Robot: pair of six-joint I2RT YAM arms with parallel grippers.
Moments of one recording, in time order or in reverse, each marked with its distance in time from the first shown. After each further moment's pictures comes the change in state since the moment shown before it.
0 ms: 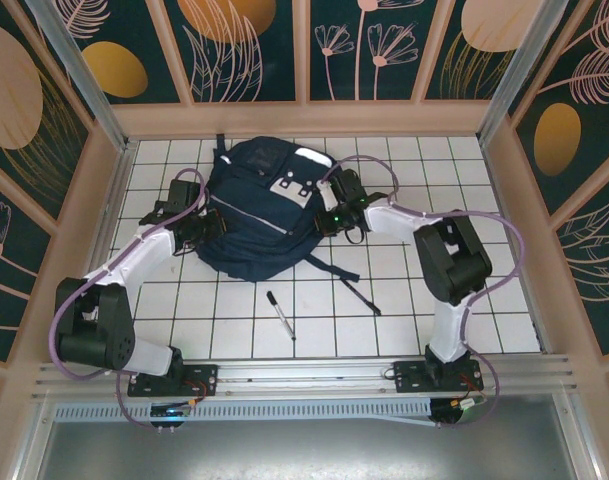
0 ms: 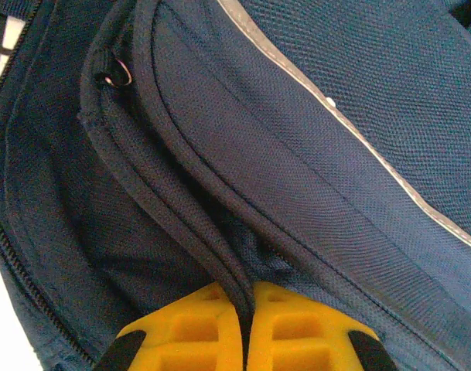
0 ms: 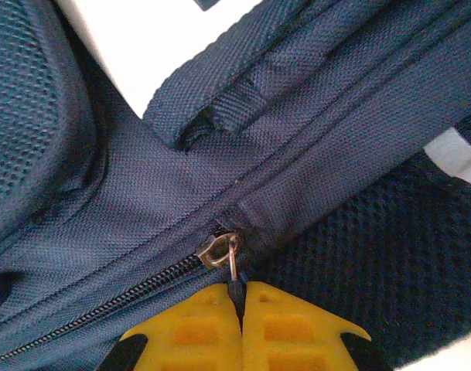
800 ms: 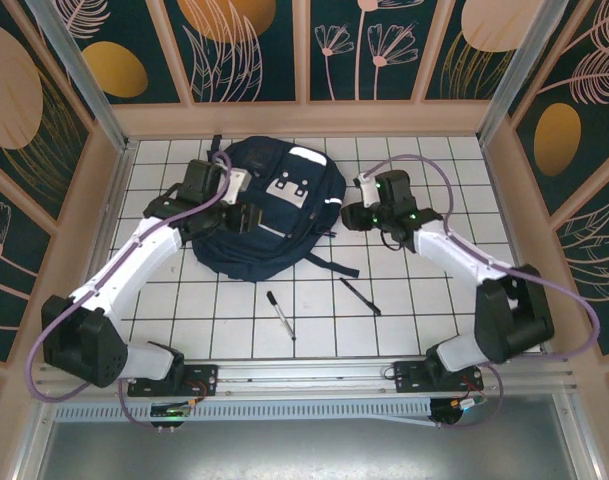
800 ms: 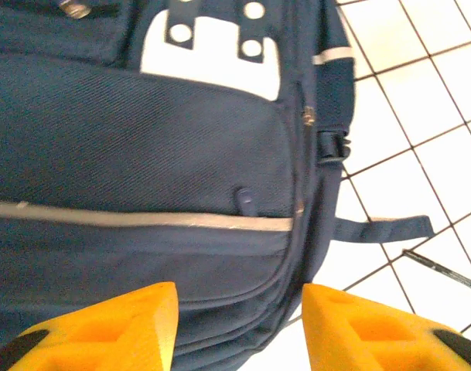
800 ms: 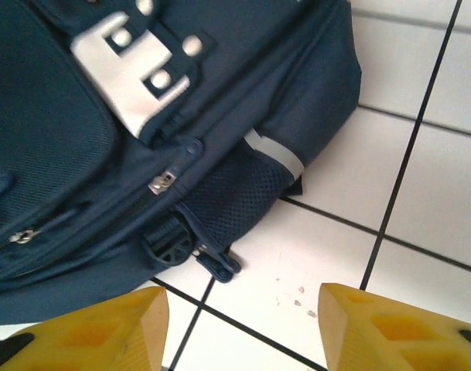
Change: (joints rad) left arm -0.238 -0.044 0.273 -0.213 0.104 0.310; right arm -0.116 -0.511 -0.330 0.106 0.011 -0.048
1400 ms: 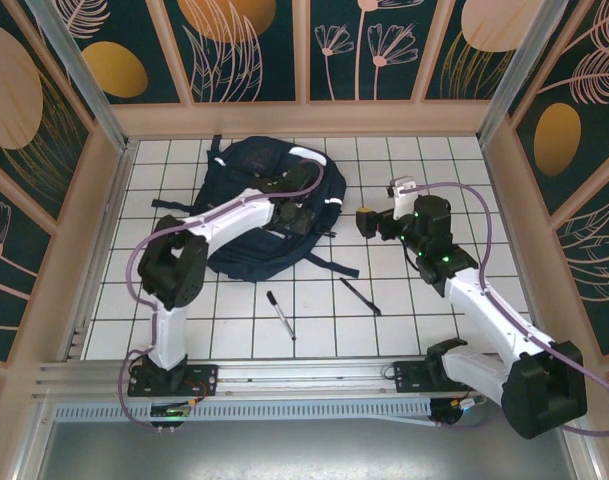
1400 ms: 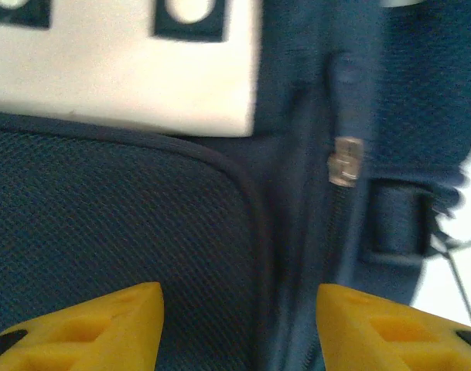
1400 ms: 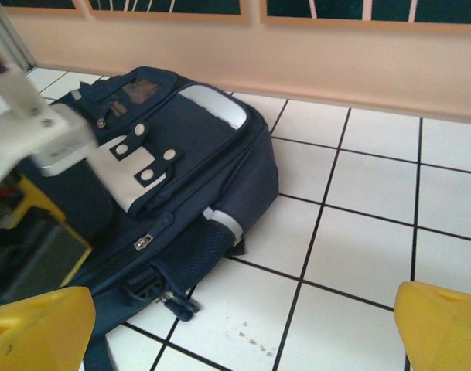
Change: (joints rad) left arm -0.268 0.637 0.408 -0.083 -0.422 -0.202; right arm -0.069 -0.371 -0.267 0.215 0.040 -0.018
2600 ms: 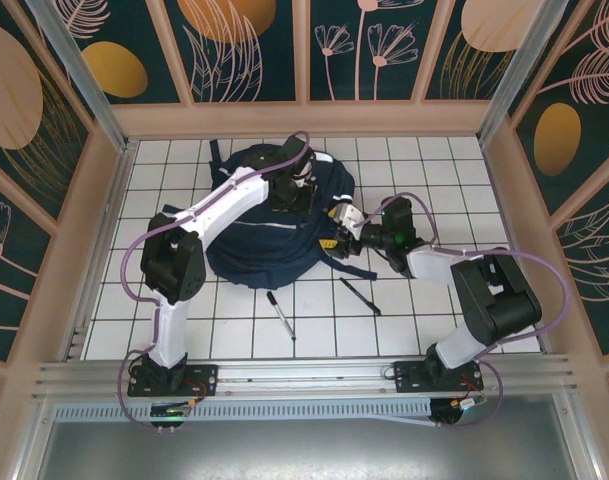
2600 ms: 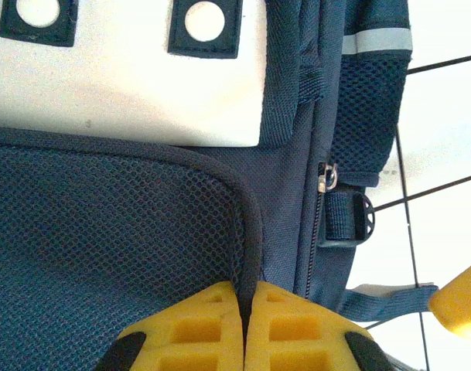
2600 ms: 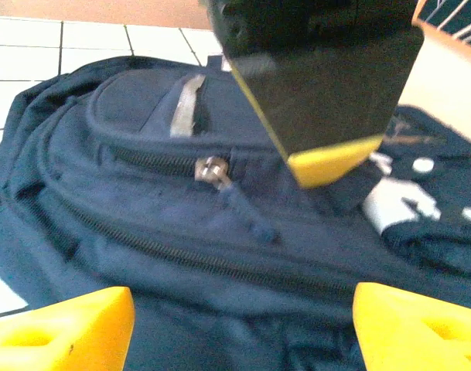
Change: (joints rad) left arm 0.050 0.015 0.256 -0.207 0.314 -0.157; right arm 0.055 0.536 0.000 0.517 -0.612 -0.591
